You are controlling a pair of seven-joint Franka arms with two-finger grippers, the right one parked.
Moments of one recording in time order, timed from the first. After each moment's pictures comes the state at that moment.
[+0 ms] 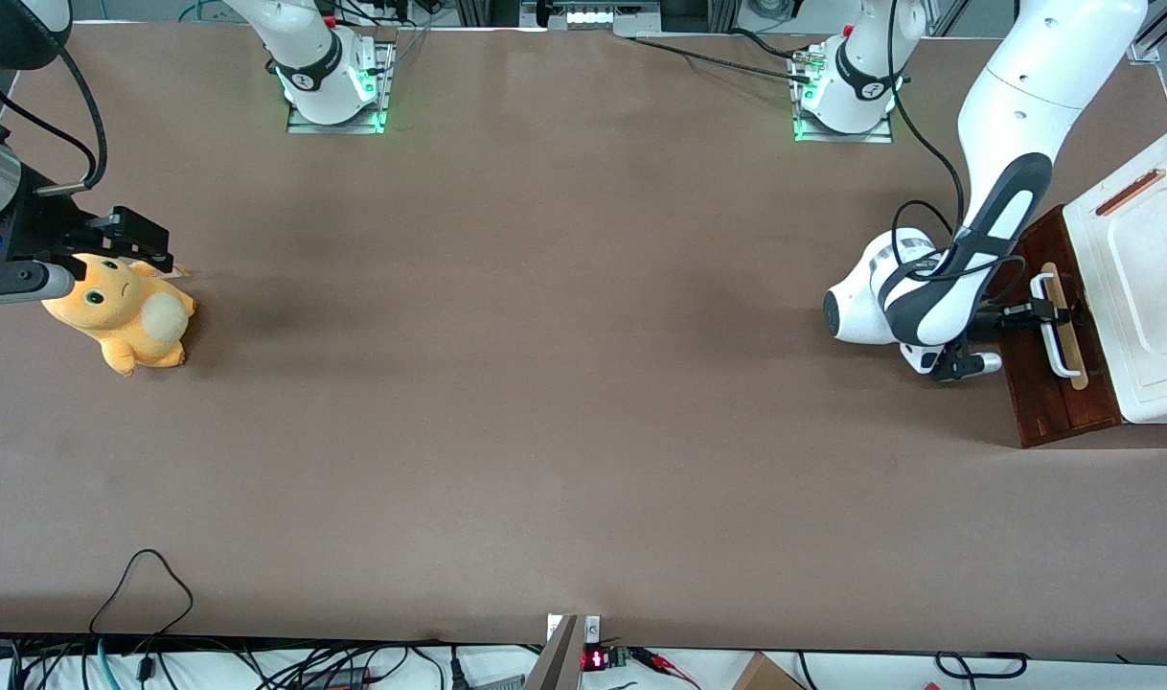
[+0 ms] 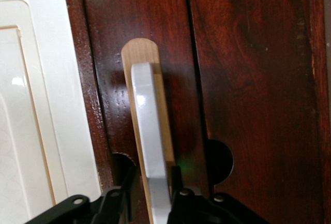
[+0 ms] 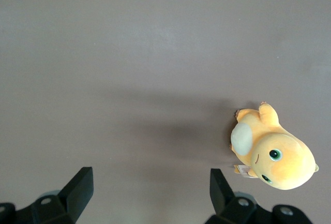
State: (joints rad) arm 0.18 0.61 -0.35 -2.07 1.49 1.40 -0.98
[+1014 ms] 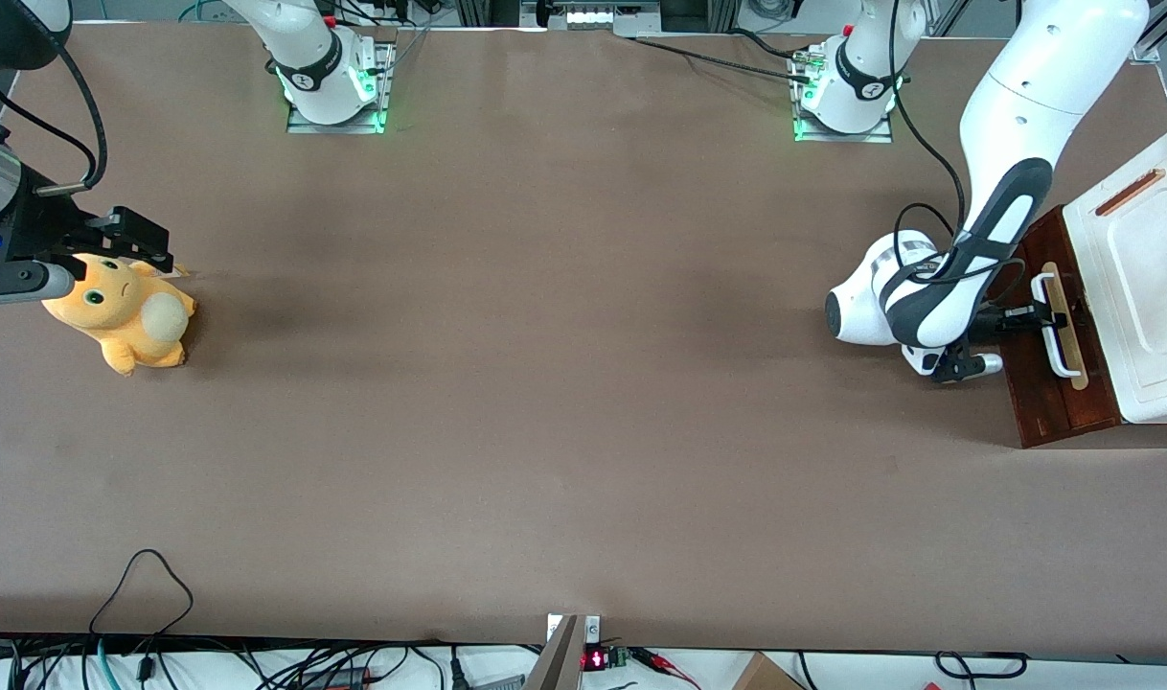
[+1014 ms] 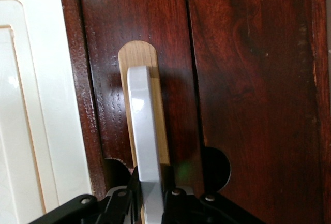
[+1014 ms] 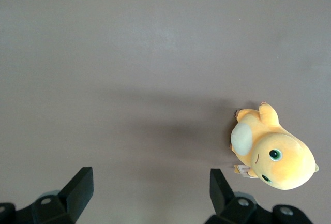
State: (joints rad) arm 0.19 0.62 -0.35 -2.07 1.52 1.40 -1.01
